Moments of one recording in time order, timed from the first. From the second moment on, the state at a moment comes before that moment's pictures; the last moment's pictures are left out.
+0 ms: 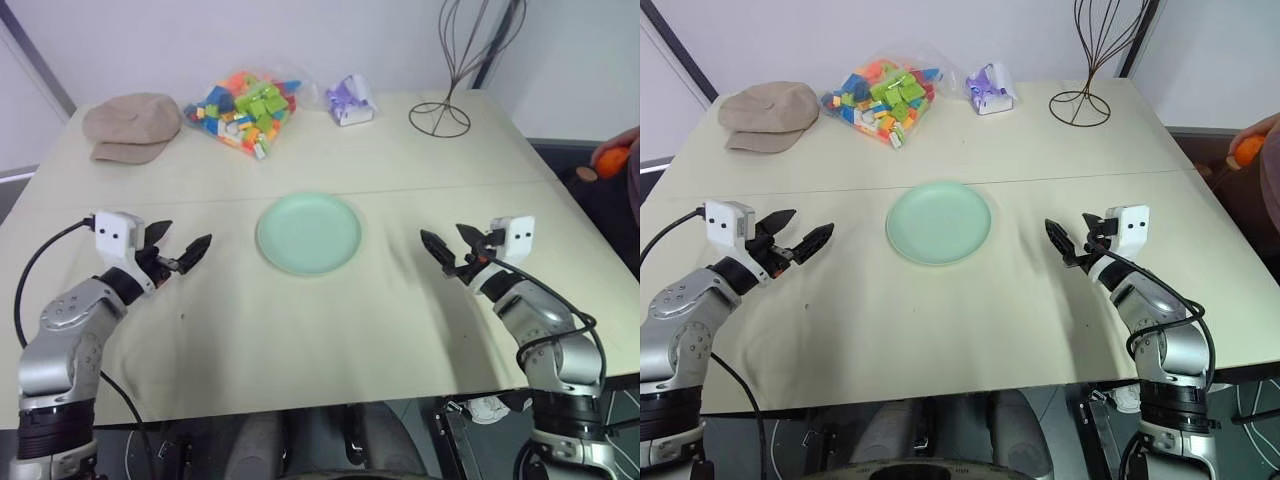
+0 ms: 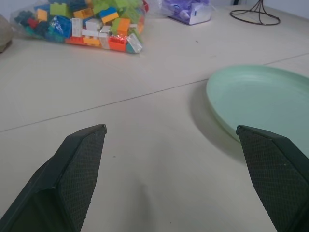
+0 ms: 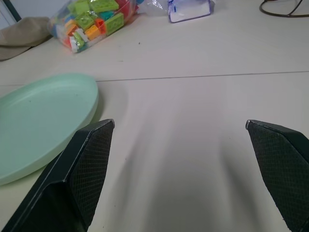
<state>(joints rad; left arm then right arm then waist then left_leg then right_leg) -0.12 0.57 0.34 -0.18 -0.50 0.47 -0.58 -0.18 -0.41 -0.26 -0.11 0.49 0.45 0.45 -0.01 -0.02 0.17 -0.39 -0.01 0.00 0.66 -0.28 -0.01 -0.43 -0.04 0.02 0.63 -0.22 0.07</state>
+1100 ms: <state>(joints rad) -0.12 0.58 0.34 -0.18 -0.51 0.47 -0.59 -0.18 -0.41 -0.26 -0.11 0.49 0.45 0.45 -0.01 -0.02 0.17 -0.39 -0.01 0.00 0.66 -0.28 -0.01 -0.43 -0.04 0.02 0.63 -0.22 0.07</state>
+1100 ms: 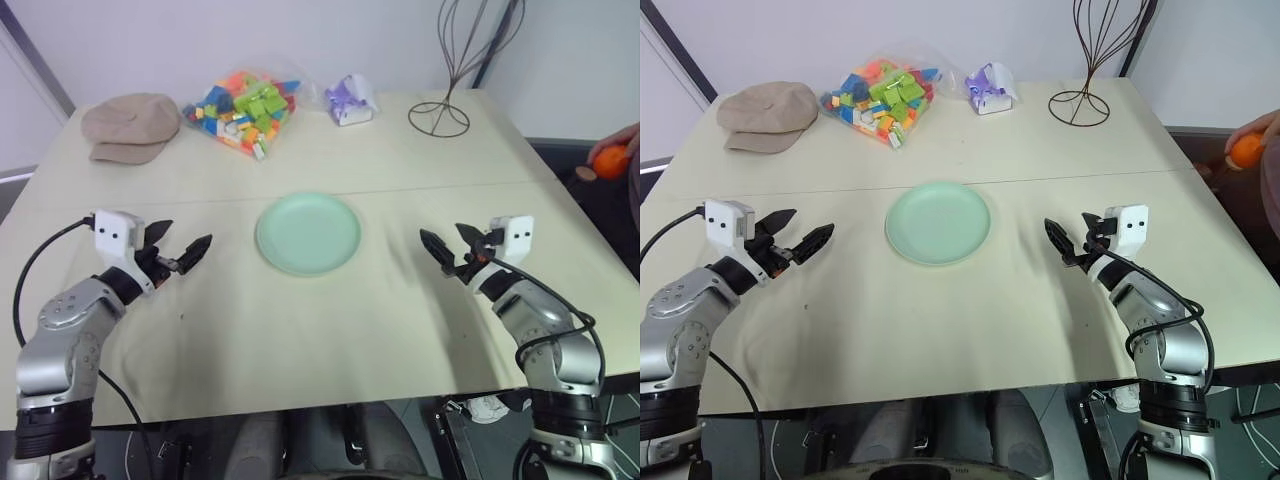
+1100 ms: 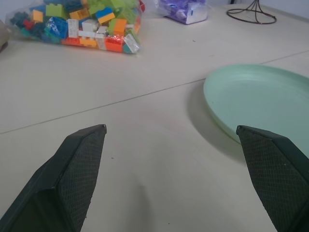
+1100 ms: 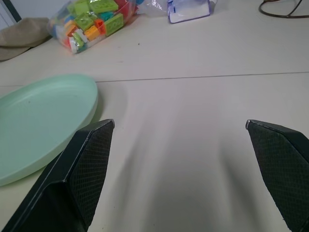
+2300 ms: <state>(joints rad) -0.16 0.60 0.33 -0.15 -0.50 0.47 -0.61 -0.32 -0.35 -0.29 -0.41 0.79 0.60 0.29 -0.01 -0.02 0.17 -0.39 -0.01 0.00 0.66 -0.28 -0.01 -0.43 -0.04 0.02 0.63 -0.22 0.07</state>
